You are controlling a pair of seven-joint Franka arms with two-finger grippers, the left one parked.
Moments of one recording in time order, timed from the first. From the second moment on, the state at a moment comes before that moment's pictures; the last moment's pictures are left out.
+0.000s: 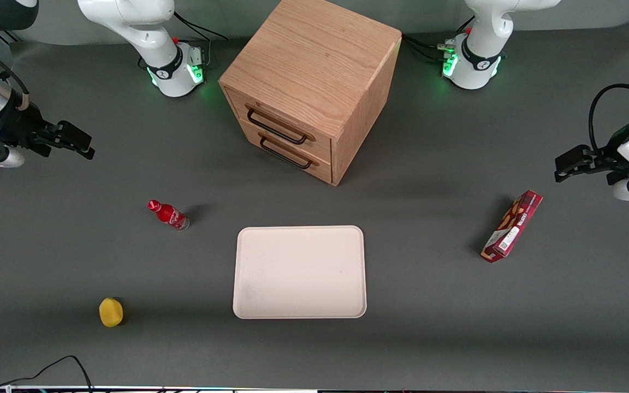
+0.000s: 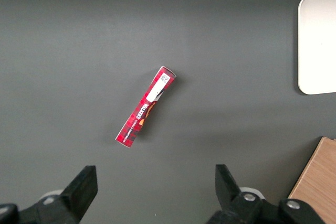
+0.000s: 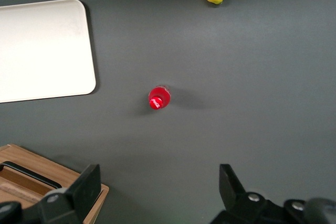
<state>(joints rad) -0.04 -0.09 0.11 -1.71 0.02 1.62 0.18</state>
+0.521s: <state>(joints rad) -0.04 -0.08 0.11 -1.67 0.02 1.62 0.13</state>
